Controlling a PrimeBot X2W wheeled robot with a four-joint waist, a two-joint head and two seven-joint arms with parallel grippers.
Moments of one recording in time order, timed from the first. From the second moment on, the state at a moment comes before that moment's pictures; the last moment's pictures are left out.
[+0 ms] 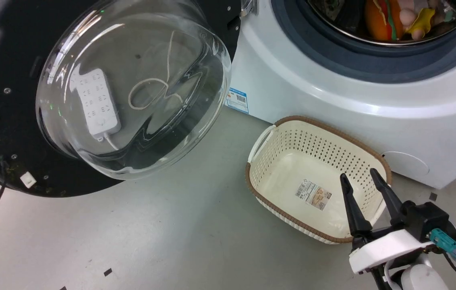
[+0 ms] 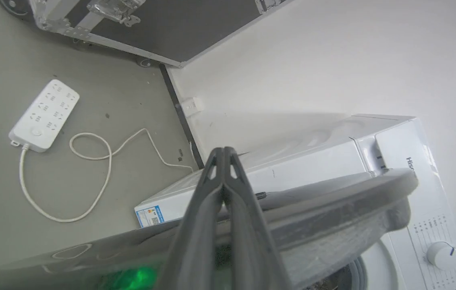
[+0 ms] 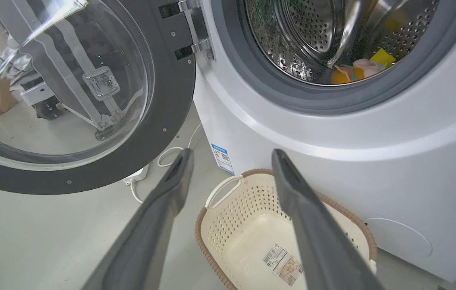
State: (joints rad) left arm -0.68 0.37 0.60 0.46 -1.15 -0.06 0.56; right arm -0.17 -0.08 0.10 0.24 0.19 0.13 -0.26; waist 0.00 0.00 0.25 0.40
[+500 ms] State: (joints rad) left arm -0.40 0.18 0.54 0.24 -1.42 -0.12 0.93; right arm -0.12 -0.06 0.08 0.27 0.18 0.13 -0.26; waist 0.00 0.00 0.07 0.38
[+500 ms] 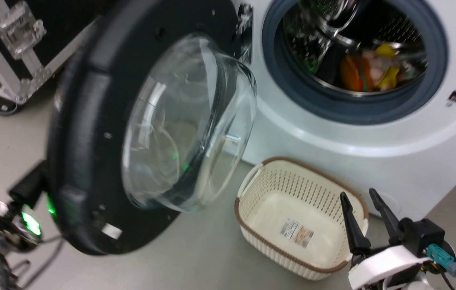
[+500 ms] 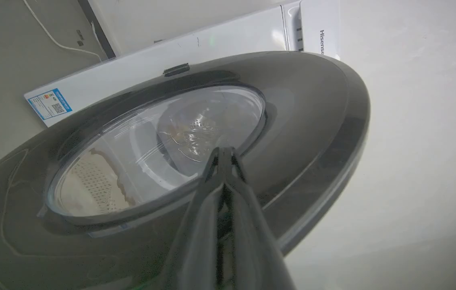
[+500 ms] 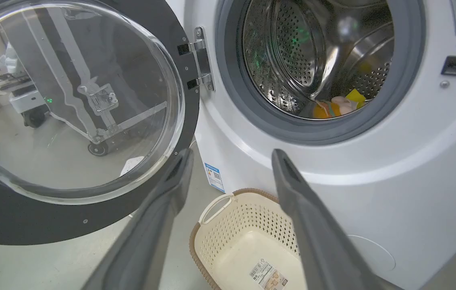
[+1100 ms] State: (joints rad) left arm -0.09 0.06 0.17 0.07 -1.63 -0.12 0.90; right arm -0.08 -0.05 0.02 0.25 0.16 0.13 -0.26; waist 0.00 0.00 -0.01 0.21
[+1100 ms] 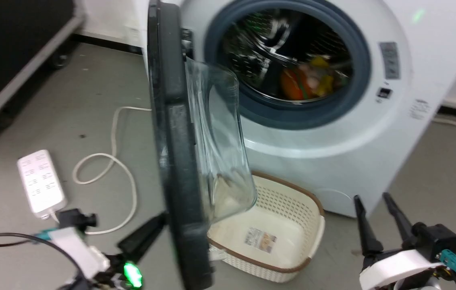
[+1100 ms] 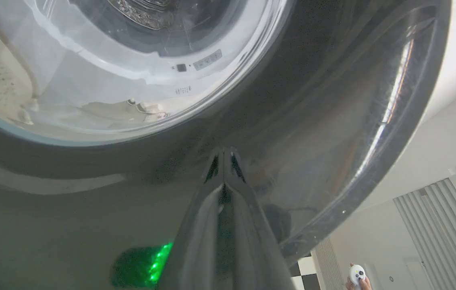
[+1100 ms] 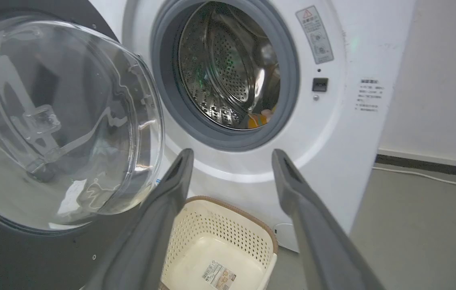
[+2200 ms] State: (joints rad) left arm -0.56 0.05 -0.09 0.28 -1.68 -0.13 0.27; right arm -0.20 -0.05 0.00 0.24 0.23 0.13 -0.26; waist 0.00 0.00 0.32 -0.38
